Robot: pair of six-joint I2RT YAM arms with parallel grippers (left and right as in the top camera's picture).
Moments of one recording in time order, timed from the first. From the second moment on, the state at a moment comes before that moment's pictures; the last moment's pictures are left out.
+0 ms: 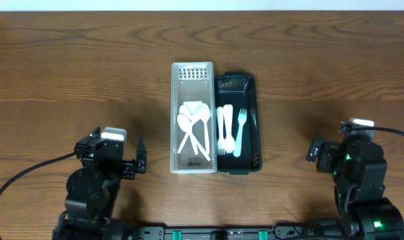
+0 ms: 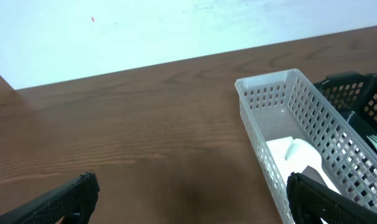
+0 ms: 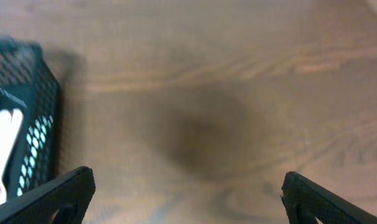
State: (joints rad) left arm -0.21 0.36 0.57 -0.55 -0.12 0.09; right arm 0.10 0.58 0.69 -0.78 0.25 0.18
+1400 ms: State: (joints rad) left arm -0.21 0.36 0.56 -0.55 -0.12 0.09; right arm 0.10 0.03 0.34 -0.39 0.19 0.12
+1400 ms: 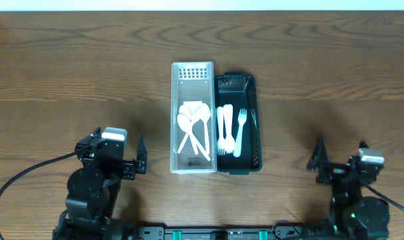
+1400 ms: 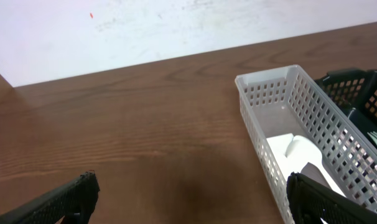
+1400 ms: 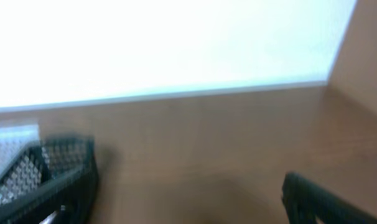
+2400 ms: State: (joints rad) left arm -0.21 0.36 0.56 -0.56 -0.12 0.09; right arm 0.10 0.01 0.01 -0.07 0.01 0.04
